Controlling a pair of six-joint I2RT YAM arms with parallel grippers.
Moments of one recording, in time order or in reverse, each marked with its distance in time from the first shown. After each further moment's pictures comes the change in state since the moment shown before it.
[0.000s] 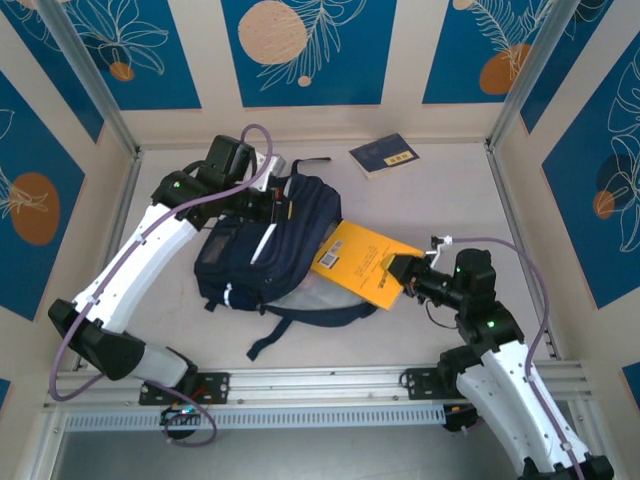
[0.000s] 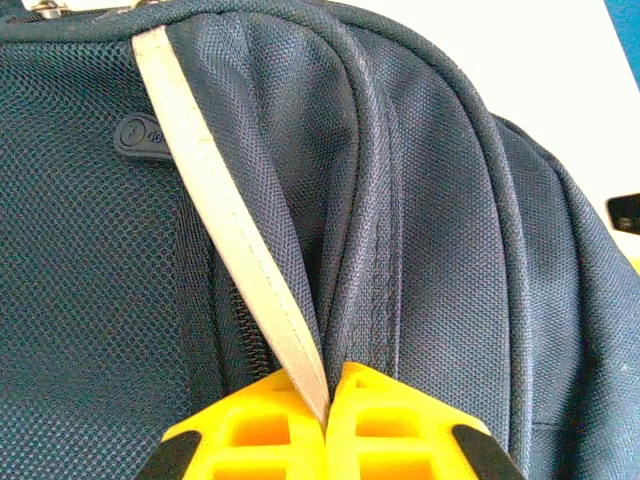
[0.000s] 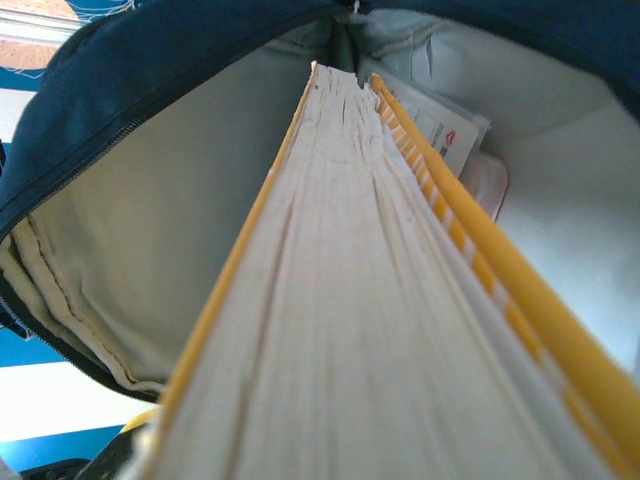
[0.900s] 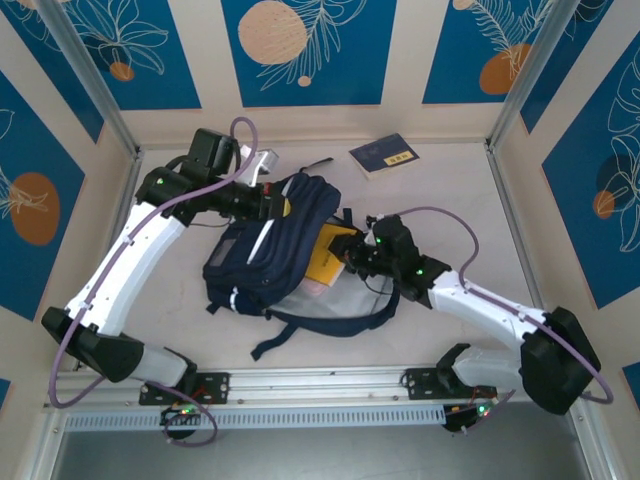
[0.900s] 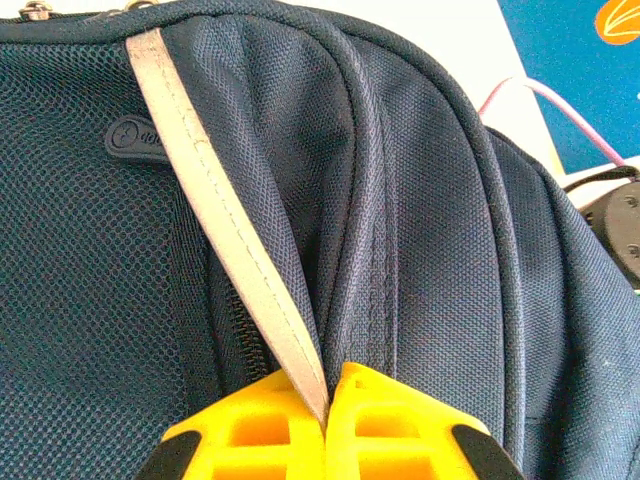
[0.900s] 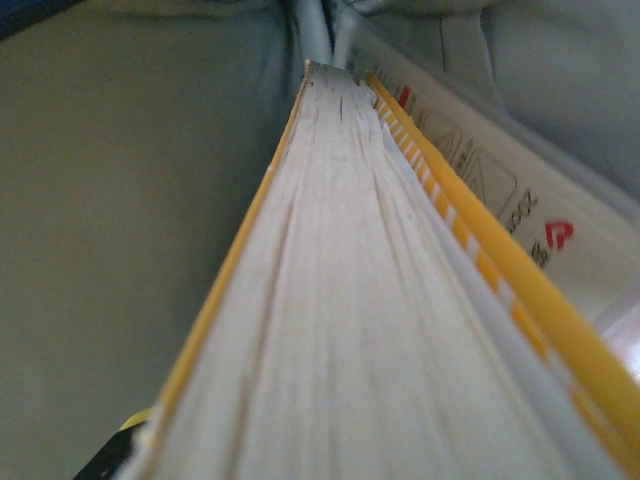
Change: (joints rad) left arm 0.076 -0.018 0.043 -0.042 0.206 0.016; right arm 0.411 0.695 0.232 0.333 0.391 0.135
